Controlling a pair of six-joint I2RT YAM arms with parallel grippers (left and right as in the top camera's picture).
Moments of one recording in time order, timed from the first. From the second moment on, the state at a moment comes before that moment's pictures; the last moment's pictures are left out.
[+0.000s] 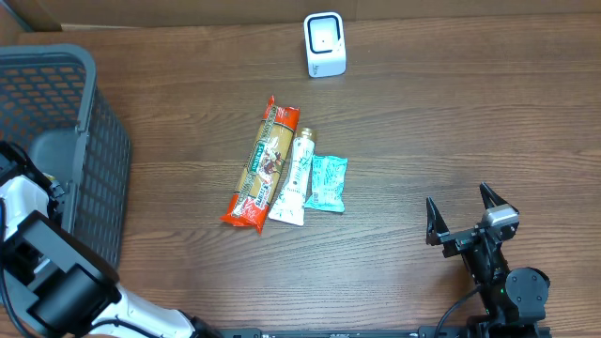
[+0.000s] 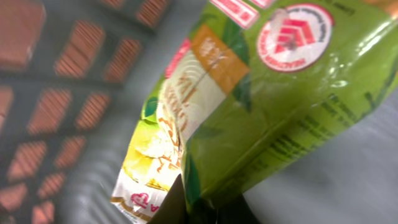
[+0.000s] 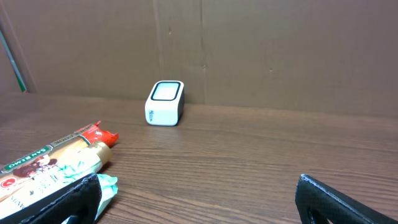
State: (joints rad) left arm 0.80 1.90 1.30 -0.57 -0.33 0.20; right arm 0.07 0.01 0.02 -0.02 -0.20 0.04
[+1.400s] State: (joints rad) left arm 0.90 1.74 1.39 -0.77 -0.05 -0.21; right arm 0.07 0.01 0.02 -0.02 -0.20 0.04
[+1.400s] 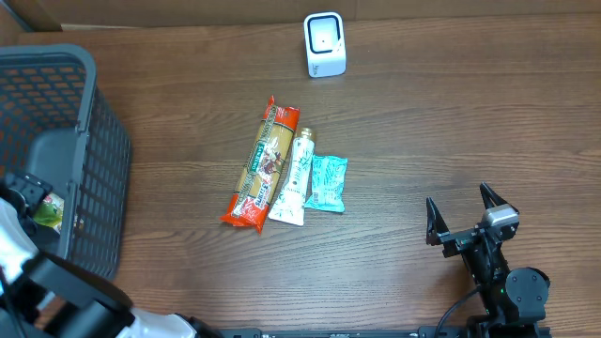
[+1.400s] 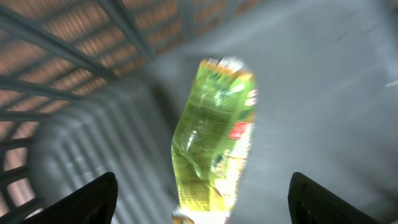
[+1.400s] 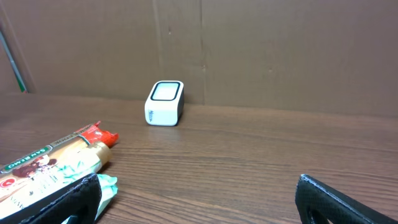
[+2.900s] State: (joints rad) left arm 0.74 1.84 2.04 -1.07 0.11 -0.07; right arm 0.07 0.01 0.02 -0.02 -0.20 0.04
